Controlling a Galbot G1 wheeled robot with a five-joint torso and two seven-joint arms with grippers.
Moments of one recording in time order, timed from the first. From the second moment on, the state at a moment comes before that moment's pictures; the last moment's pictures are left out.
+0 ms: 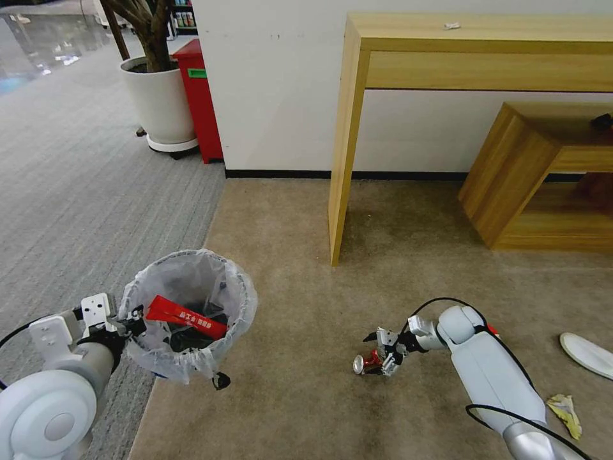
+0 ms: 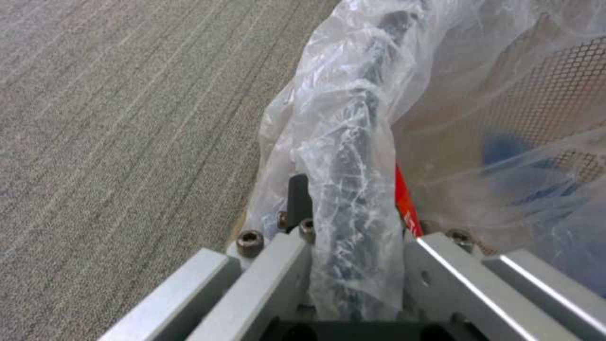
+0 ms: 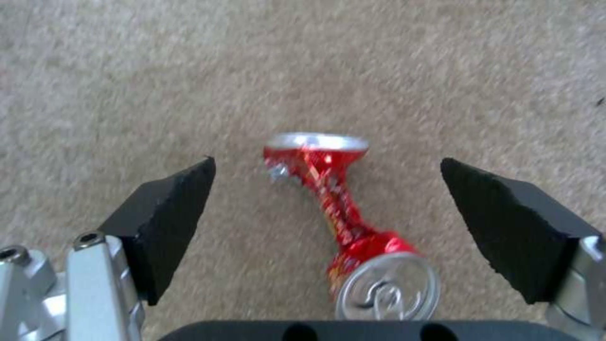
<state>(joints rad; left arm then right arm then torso) 1.54 -1.05 -0.82 -2.38 -1.10 0.74 -0.69 -0.72 1.19 0.35 0.96 -0.48 0.24 -1.33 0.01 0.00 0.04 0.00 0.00</state>
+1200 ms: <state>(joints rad) 1.54 -1.04 -0.82 -2.39 -1.10 0.74 -0.69 -0.69 1.23 0.34 0.86 -0.63 0.25 -1.26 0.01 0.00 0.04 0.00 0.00</state>
